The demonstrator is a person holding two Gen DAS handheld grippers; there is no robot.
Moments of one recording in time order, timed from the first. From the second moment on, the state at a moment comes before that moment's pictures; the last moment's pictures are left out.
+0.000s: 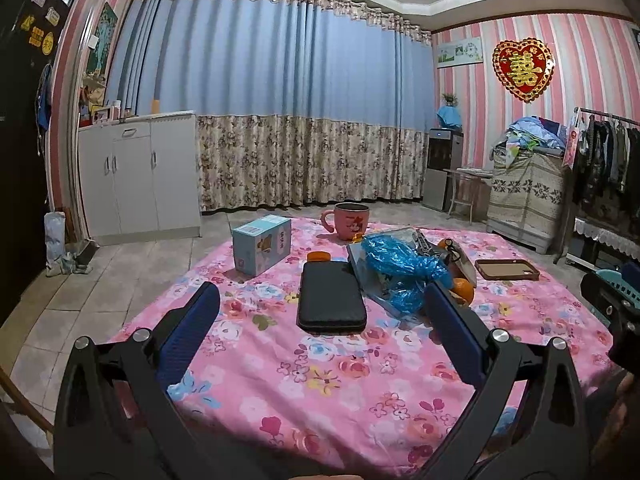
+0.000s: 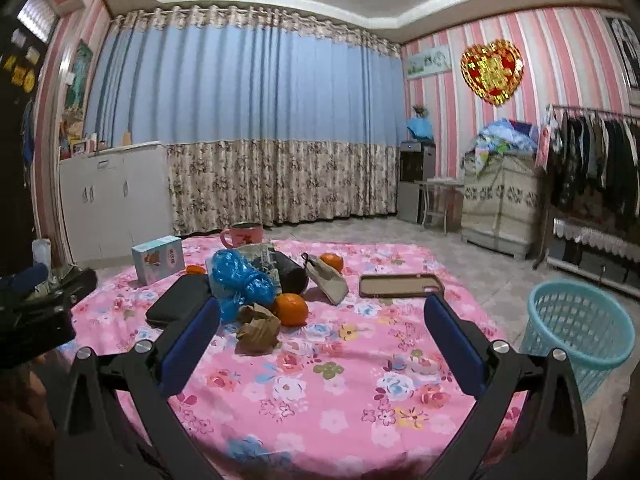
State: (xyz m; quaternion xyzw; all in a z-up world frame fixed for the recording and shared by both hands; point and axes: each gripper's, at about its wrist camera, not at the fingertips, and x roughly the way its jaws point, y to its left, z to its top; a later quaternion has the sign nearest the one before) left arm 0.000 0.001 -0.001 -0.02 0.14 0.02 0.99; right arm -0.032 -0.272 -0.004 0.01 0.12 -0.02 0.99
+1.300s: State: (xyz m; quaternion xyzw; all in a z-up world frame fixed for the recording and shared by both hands) left arm 0.002 -0.008 -0.003 -0.01 0.15 0.03 0.99; right arm -0.024 -0.285 -0.009 0.04 0.14 -0.03 0.99
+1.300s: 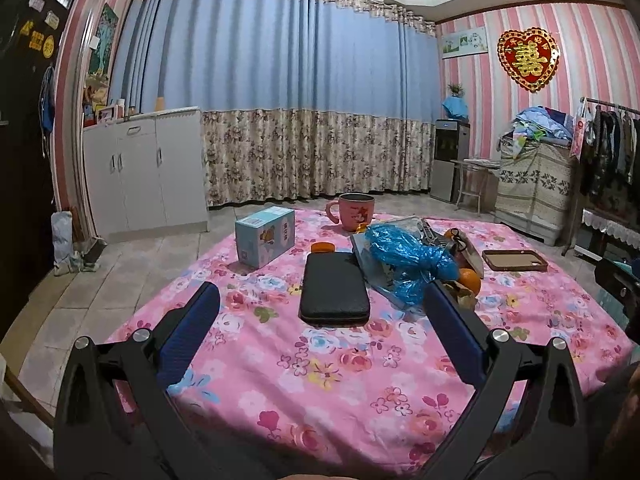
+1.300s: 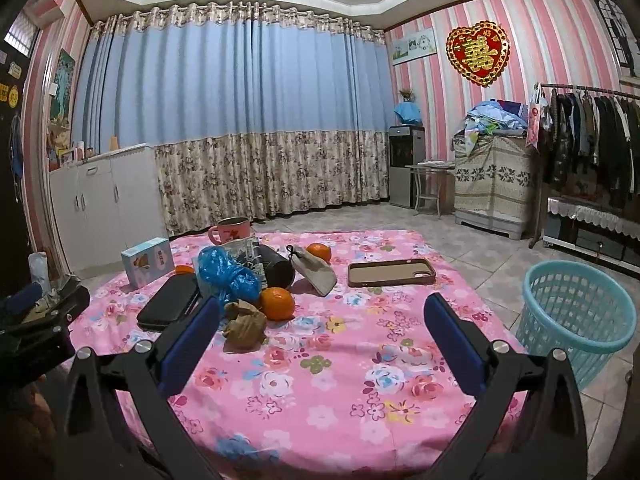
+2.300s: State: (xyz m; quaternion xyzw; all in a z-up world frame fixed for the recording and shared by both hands) left arm 0.004 -0.014 -0.005 0.00 0.16 0.02 0.99; right arm -0.024 -0.281 -0.013 0.03 0.14 -0.02 0.99
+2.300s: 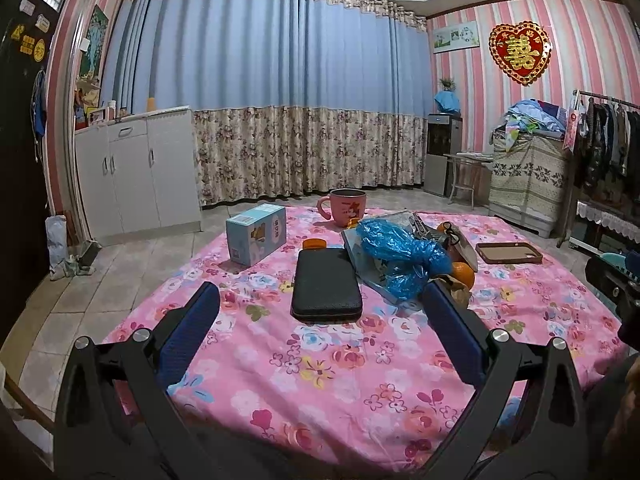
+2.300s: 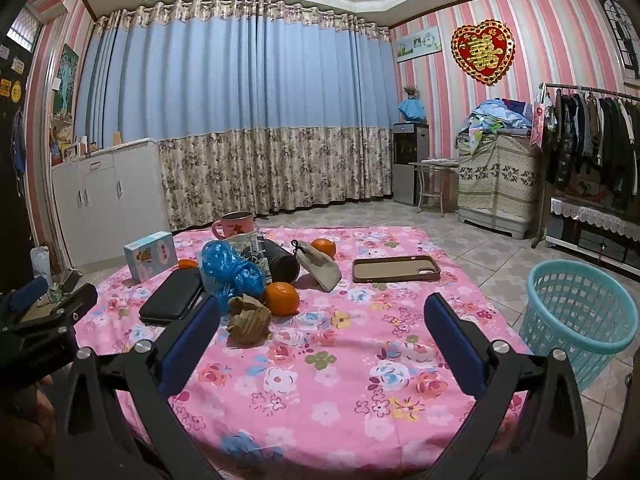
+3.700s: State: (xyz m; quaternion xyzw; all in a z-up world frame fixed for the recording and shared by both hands) left arm 0.001 -0.010 -0.004 -0.01 0.16 0.01 0.99; right arm -0.022 -0.282 -0.015 0.03 0.15 -0.02 0.99
